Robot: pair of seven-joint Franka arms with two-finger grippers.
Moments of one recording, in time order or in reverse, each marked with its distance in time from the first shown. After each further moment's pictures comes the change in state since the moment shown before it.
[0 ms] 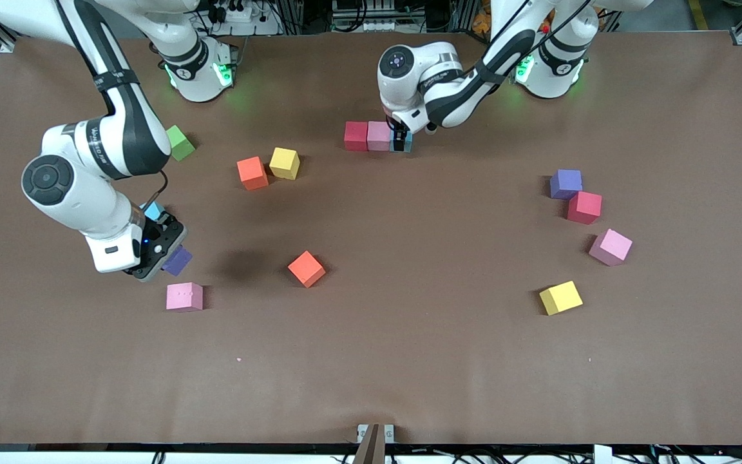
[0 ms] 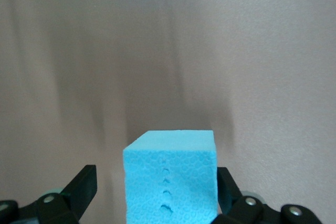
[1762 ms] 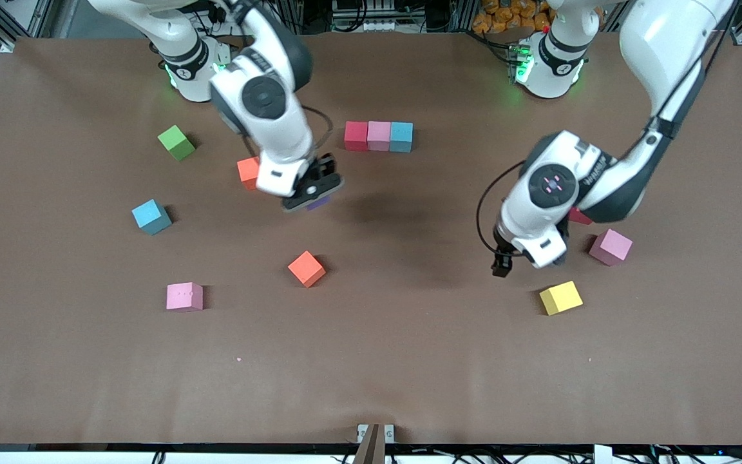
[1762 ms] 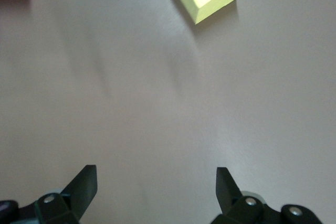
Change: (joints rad) left arm 0.496 0.084 0.130 0.468 0.080 -0.266 0.884; right arm 0.347 0.030 0.270 -0.001 0.005 0.018 1.242
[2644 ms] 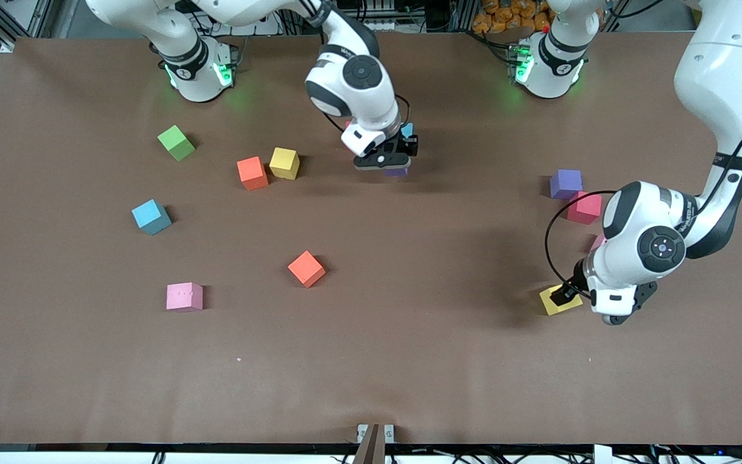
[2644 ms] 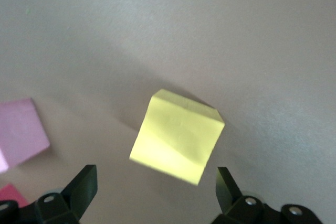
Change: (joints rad) left arm 0.138 0.133 0.116 0.131 0.036 0.027 0.876; right arm 0.400 0.222 -0.115 0.067 -0.012 0.257 0.724
